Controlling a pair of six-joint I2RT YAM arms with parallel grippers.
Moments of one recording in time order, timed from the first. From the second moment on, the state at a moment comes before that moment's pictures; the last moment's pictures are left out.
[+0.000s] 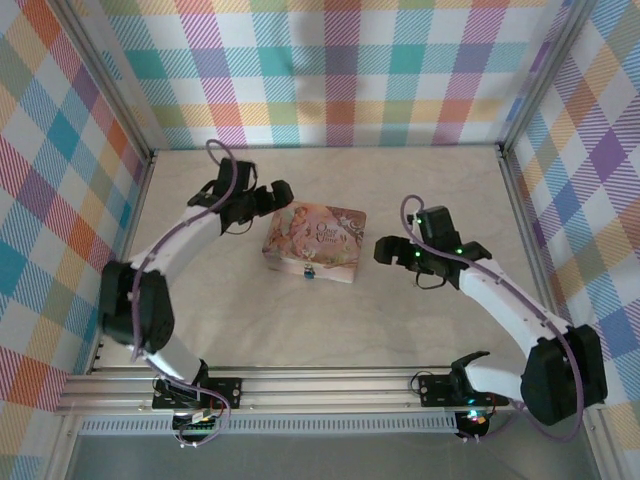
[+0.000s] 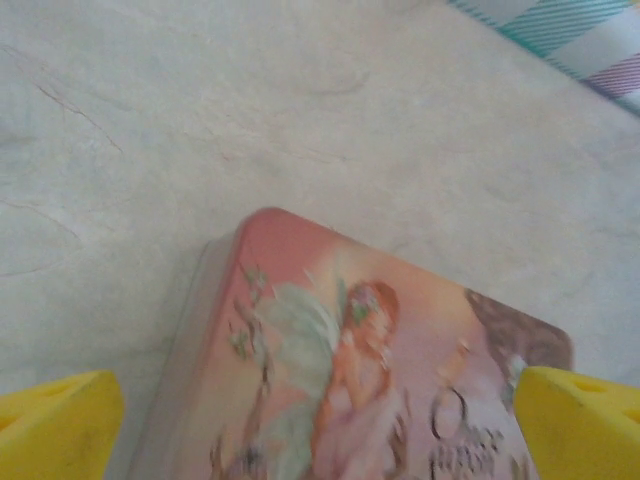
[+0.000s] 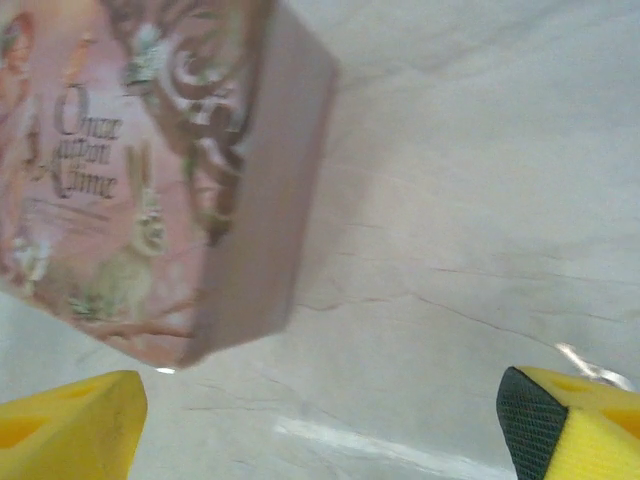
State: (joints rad) left arm -0.30 1.57 1.23 -0.42 0.15 -0.61; right arm 0.36 1.19 0.81 -0.53 -0.19 0.51
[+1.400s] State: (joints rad) left arm -0.36 1.17 0.87 -0.43 0.13 -0.74; right arm 0.21 1.51 0.75 -0.56 -0.11 0.47
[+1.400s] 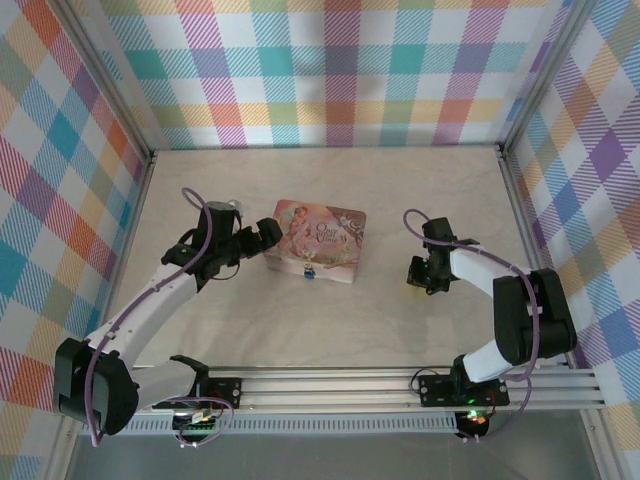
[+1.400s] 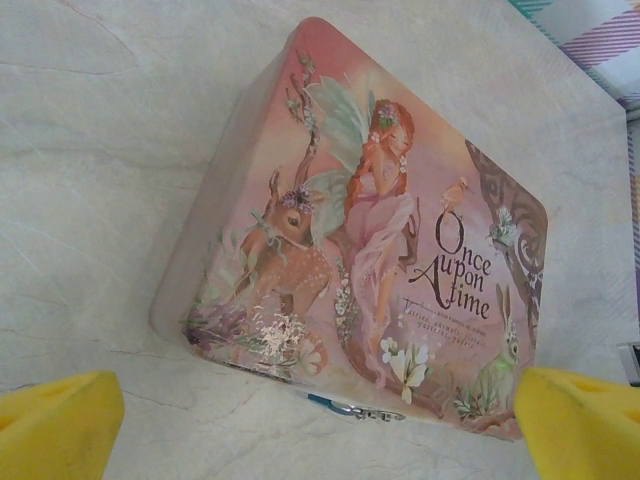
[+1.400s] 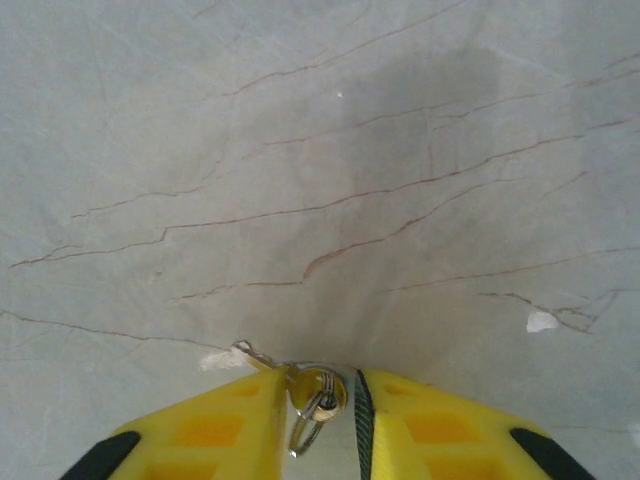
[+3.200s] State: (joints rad) left arm -0.54 1.25 0.87 0.14 0.27 -1.23; right arm 0.22 1.12 0.69 -0.17 -0.56 0.95
